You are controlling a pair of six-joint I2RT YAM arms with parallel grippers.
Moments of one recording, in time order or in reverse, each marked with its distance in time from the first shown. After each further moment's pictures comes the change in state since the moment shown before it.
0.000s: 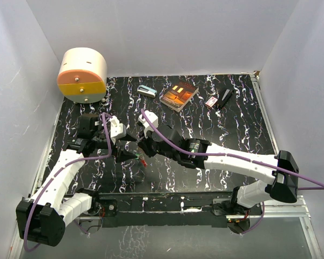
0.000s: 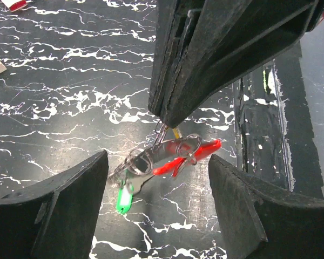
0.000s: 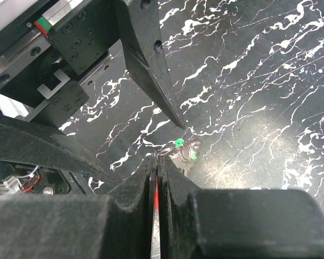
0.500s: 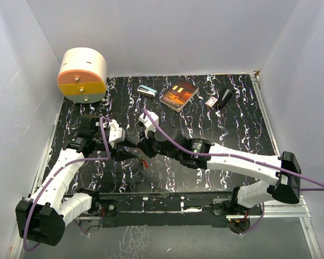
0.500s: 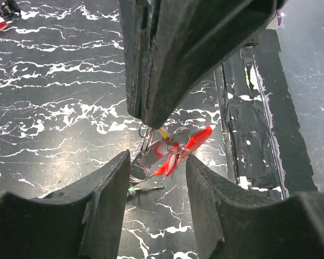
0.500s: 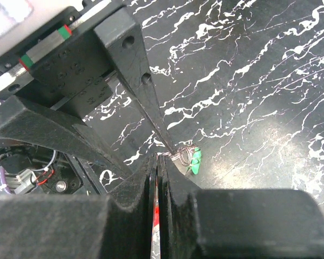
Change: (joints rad) left arm -0.006 0.006 0.017 -0.097 0.075 0.121; right arm 0.000 -0.018 0.000 0.000 -0.052 0.000
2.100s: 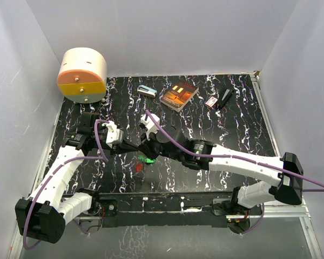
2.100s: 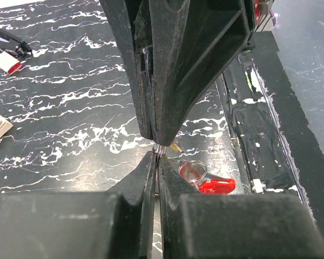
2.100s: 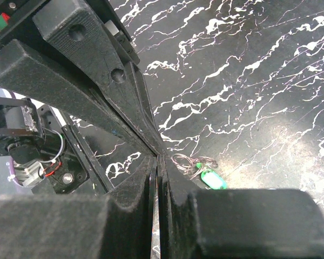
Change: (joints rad) left arm -0.005 0.026 0.064 -0.072 0.072 0.172; right arm 0.000 -0.032 -0.034 0.014 -0.041 0.008
